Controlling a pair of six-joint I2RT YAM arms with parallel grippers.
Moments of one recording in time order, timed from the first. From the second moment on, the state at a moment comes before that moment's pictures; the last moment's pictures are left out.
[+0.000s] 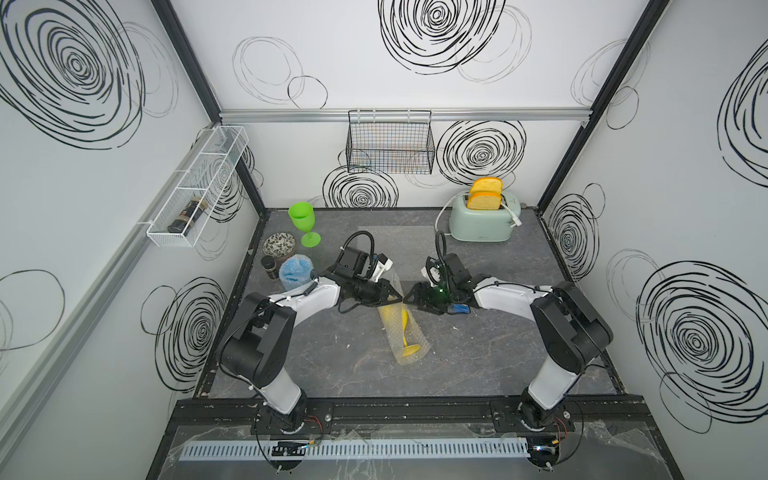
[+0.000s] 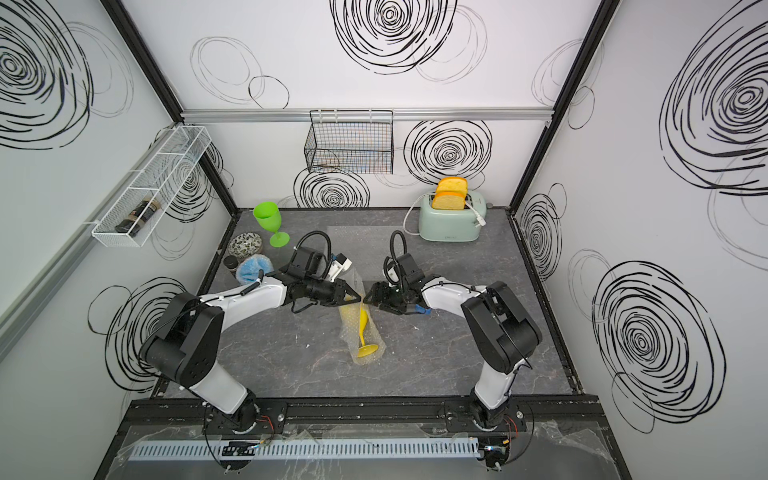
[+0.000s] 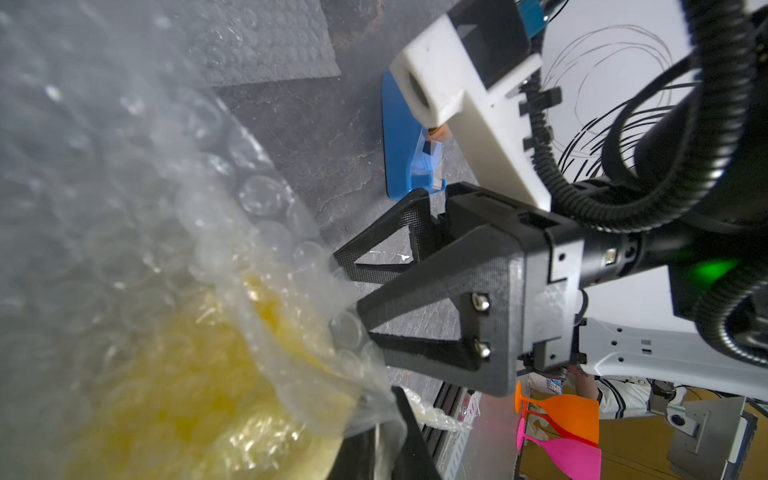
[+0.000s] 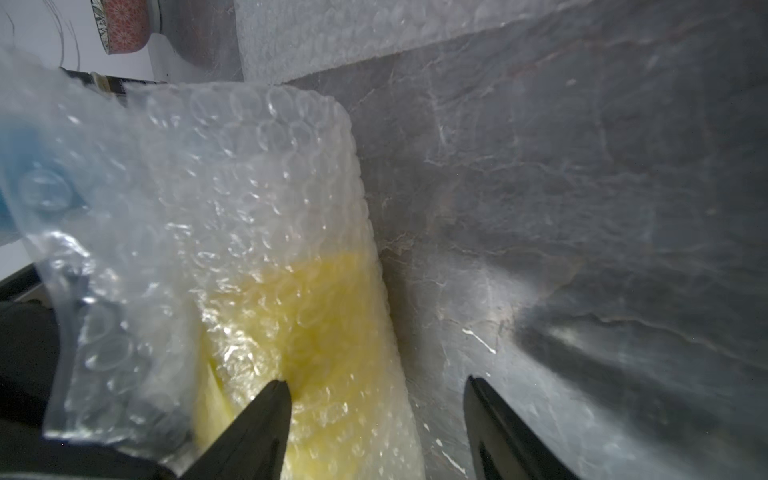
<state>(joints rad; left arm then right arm) -0.40 1.64 0.93 -0.21 0.84 -0.47 0.61 1.73 0.94 -0.15 -0.53 0.77</state>
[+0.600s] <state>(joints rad) -0.35 1.61 0.86 -0.20 0.83 -0.44 0.66 1.75 0.94 -0.12 -0.57 0.80</state>
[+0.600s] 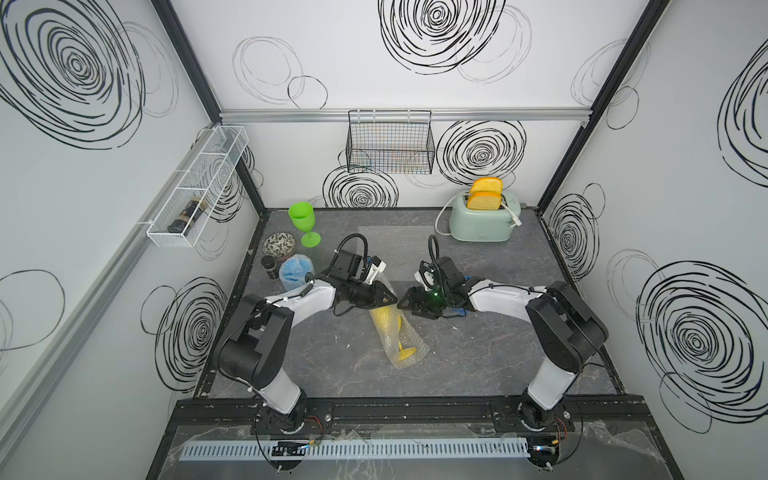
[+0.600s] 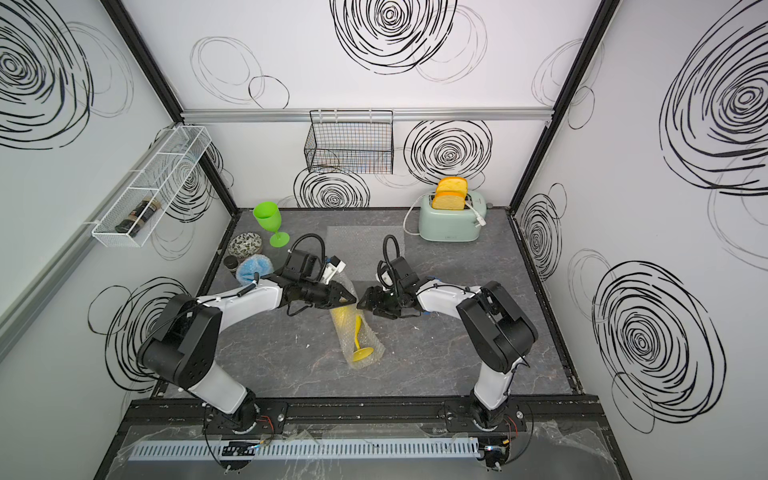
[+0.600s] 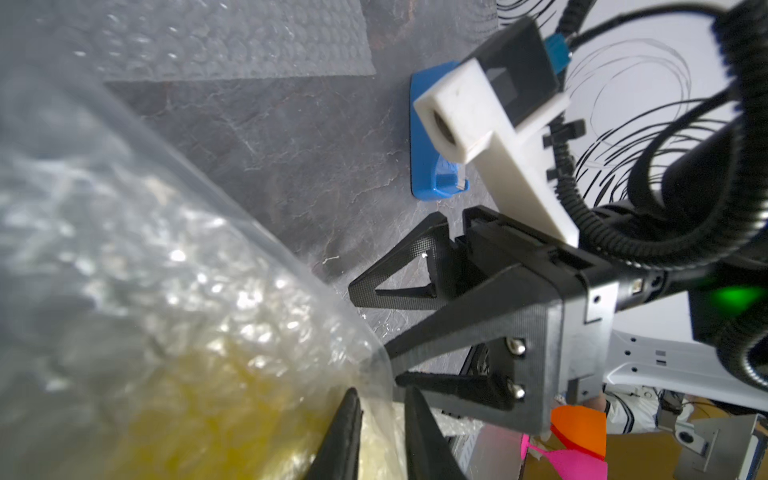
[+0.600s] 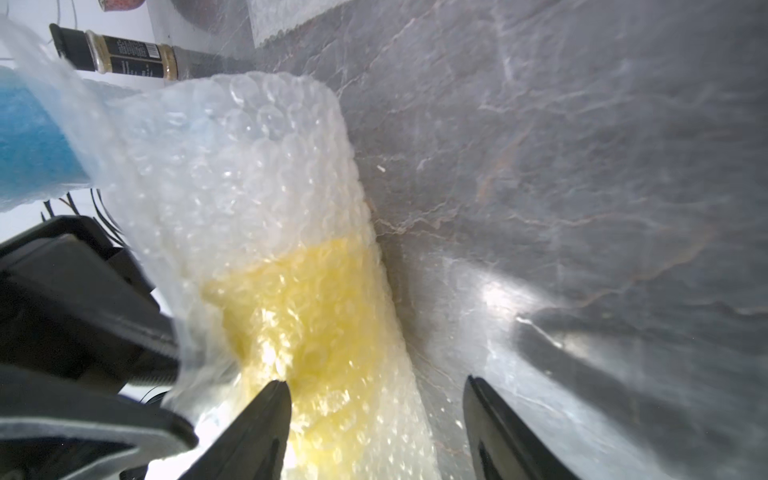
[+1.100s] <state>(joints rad) -0.32 1.51 0.79 -0.17 0.81 -0.43 0.72 1.77 0.96 -0.08 -0.61 0.83</state>
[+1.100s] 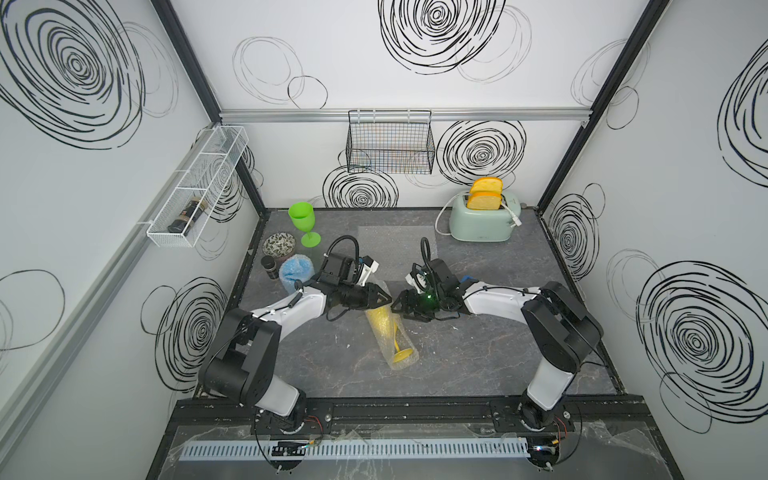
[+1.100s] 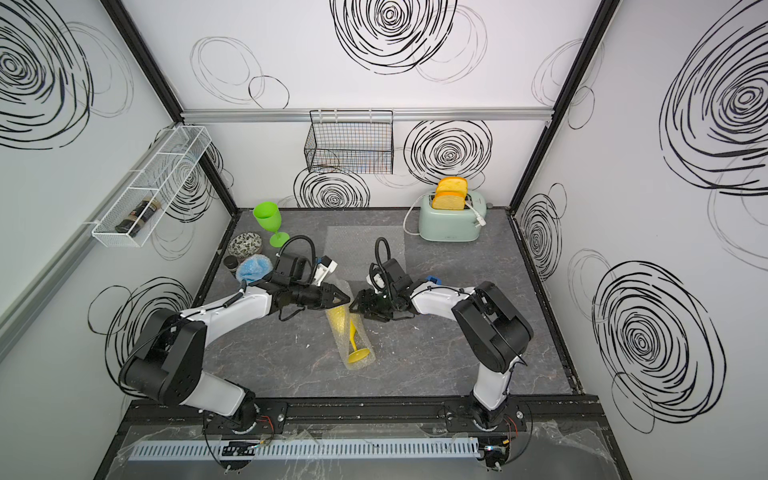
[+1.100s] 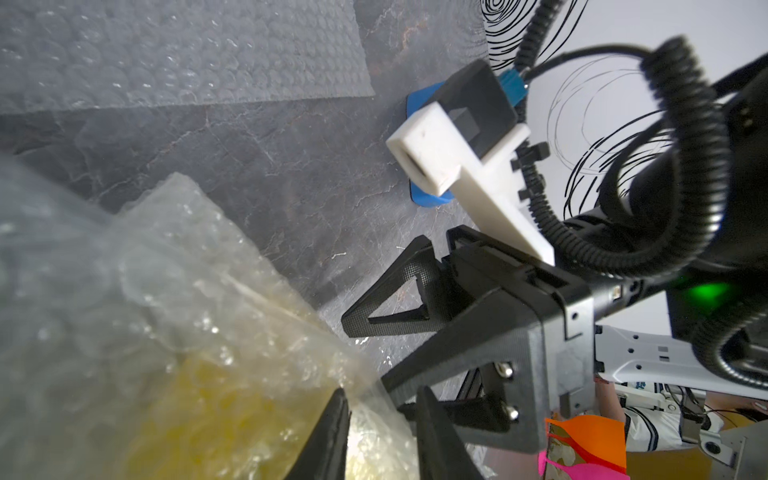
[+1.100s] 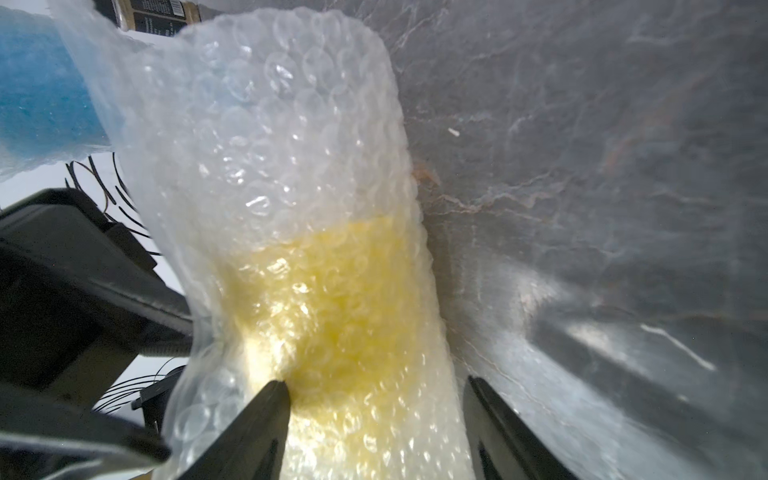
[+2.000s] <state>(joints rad) -0.29 1.48 0.74 -0.18 0.77 -0.34 0.78 1.81 0.99 -0.04 -0.62 0.86</state>
